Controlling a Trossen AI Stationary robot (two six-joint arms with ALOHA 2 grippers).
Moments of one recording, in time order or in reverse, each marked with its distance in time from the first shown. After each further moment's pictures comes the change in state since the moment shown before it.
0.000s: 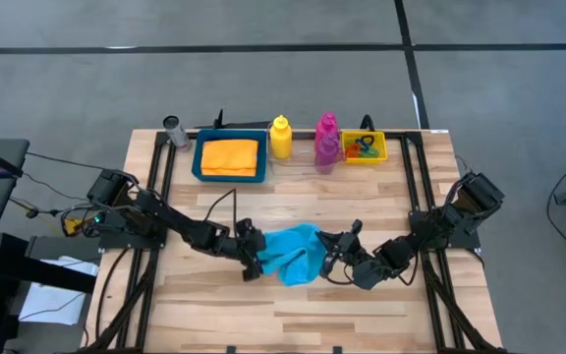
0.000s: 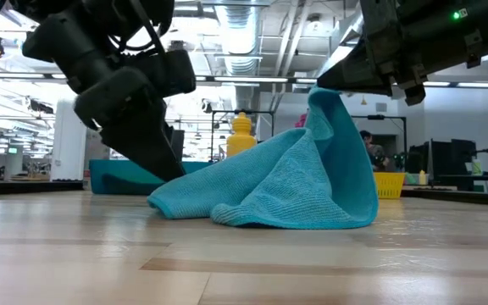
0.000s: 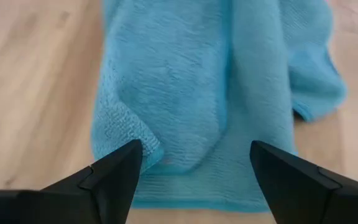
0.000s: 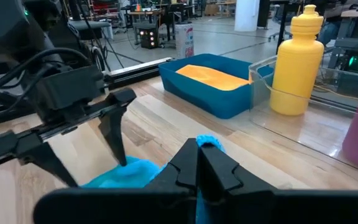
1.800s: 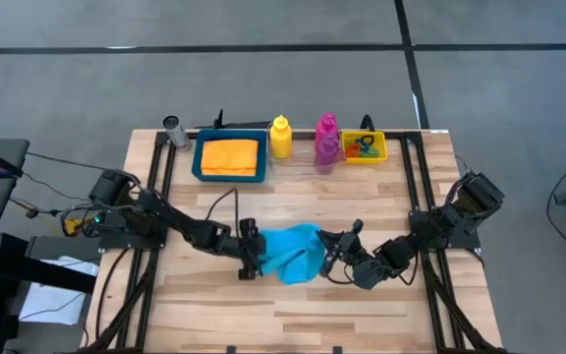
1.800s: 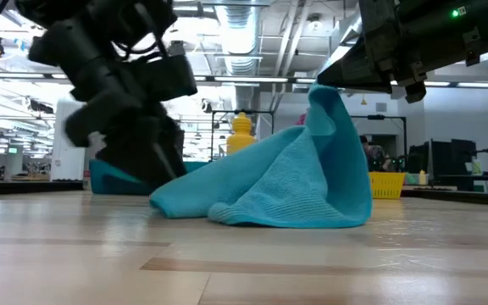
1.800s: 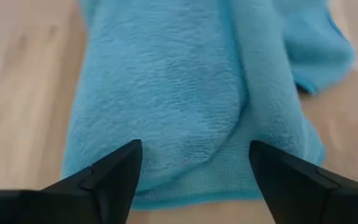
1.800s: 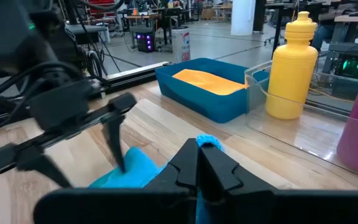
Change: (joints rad) left arm 0.013 0.011 -0.001 -0.015 0.019 0.201; right arm 0.000 0.000 0.001 0.021 0.021 -0.021
